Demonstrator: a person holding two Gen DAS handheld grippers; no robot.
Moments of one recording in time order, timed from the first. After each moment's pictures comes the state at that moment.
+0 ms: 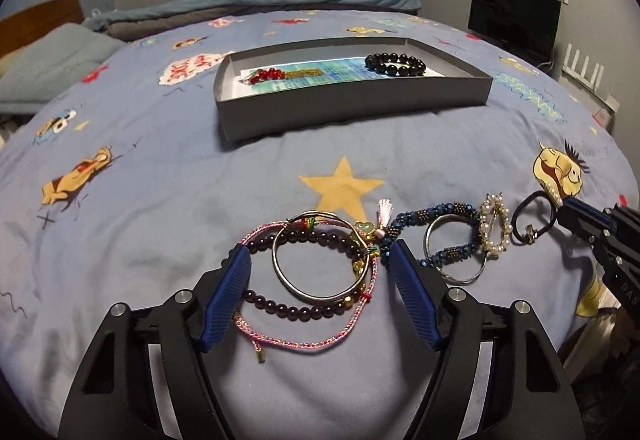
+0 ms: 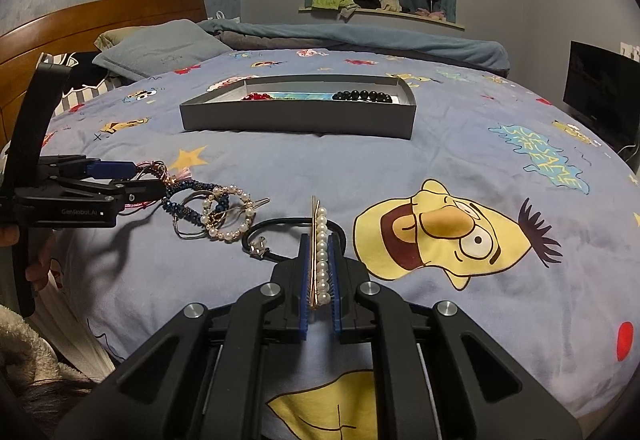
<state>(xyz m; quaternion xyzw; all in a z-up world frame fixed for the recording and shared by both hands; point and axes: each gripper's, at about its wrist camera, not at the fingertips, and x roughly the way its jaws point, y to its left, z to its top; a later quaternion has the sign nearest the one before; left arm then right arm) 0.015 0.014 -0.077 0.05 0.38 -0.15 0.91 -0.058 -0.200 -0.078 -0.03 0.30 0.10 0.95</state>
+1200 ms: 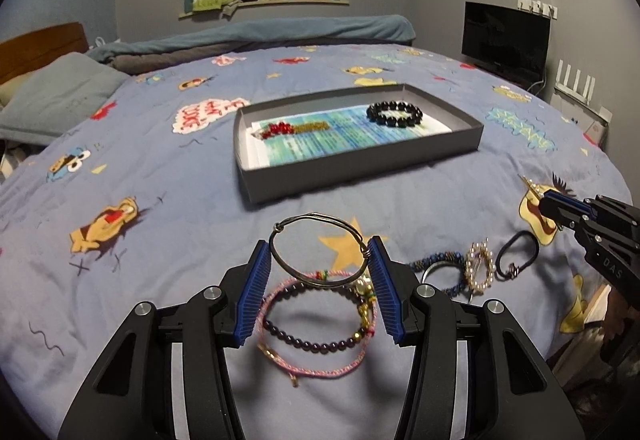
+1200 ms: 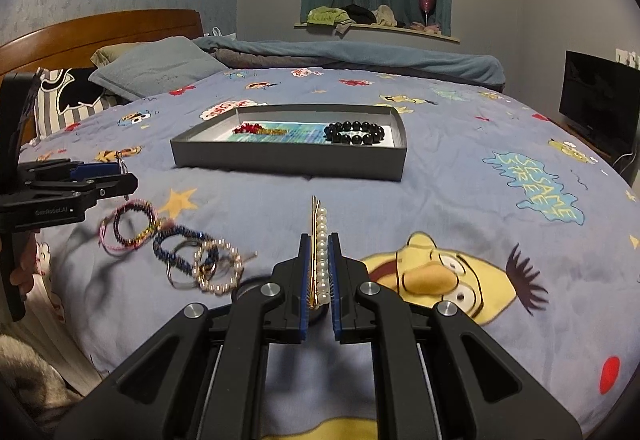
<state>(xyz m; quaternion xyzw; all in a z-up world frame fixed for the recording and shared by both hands) 0.012 0.025 -0.033 0.05 0.32 -0.15 0.93 -0.037 -0.205 -0.049 -0.02 0.27 0.10 0.96</state>
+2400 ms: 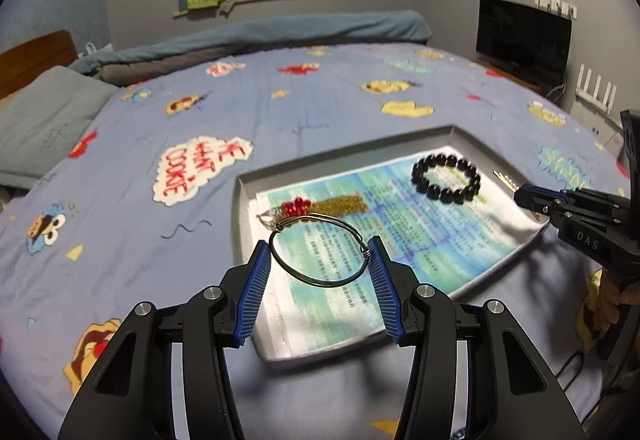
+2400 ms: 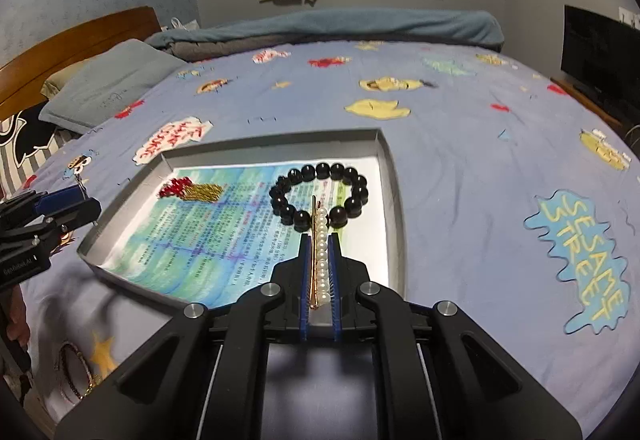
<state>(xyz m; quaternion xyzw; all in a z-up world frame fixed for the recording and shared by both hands) 0.160 0.003 -0.010 0.07 0.35 -0.15 0.92 0.147 -0.224 -0.033 0.03 0.35 0.07 0.93</state>
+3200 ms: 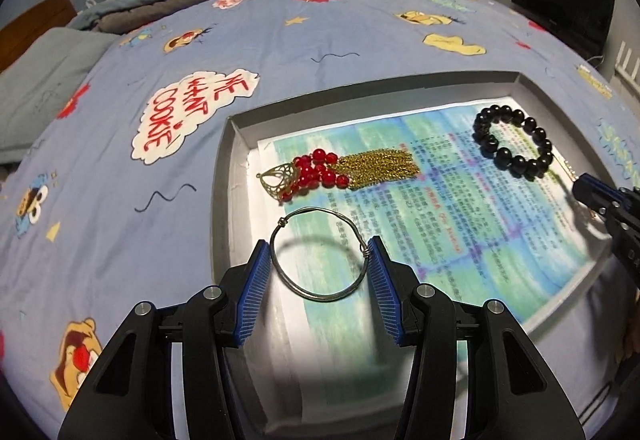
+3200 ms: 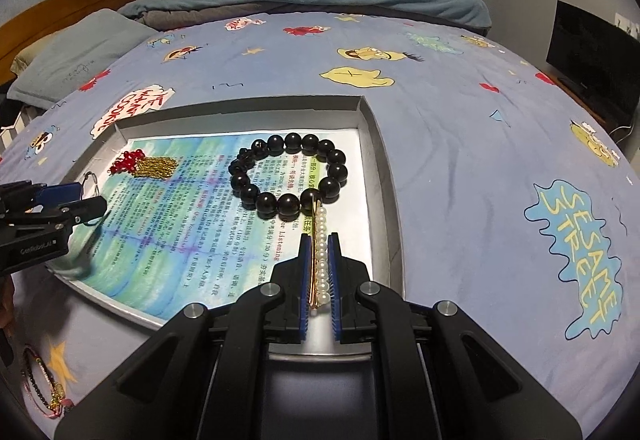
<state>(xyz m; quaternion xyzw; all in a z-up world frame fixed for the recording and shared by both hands) 0.226 -0.010 -0.058 0.09 0.45 -0.10 0.88 0.174 -0.221 -0.057 0.00 0.39 0.02 0.92</state>
